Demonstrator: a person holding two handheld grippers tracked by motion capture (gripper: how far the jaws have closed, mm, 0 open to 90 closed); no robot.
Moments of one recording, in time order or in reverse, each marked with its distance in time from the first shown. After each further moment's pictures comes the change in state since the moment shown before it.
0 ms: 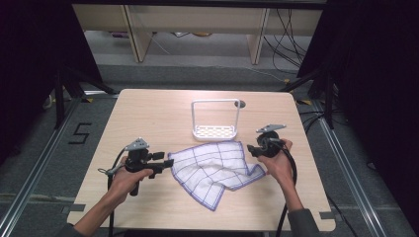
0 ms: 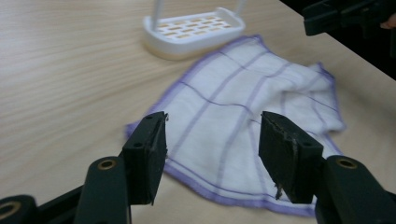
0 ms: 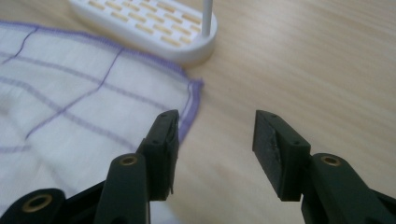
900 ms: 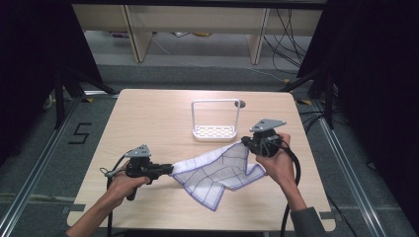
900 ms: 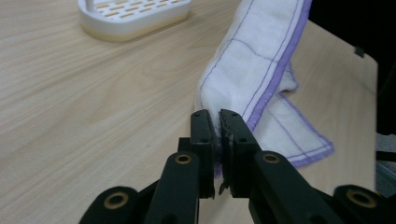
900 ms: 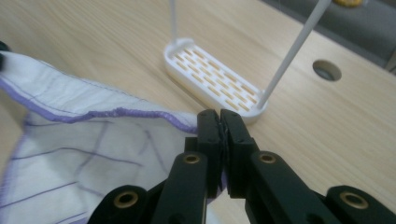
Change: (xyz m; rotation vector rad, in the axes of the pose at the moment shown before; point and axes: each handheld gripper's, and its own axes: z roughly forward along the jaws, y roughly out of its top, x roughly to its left) left arm 0.009 -0.008 0.001 0.056 -0.114 0.077; right arm 0.045 0.035 -0.061 -0.102 0.107 -0.136
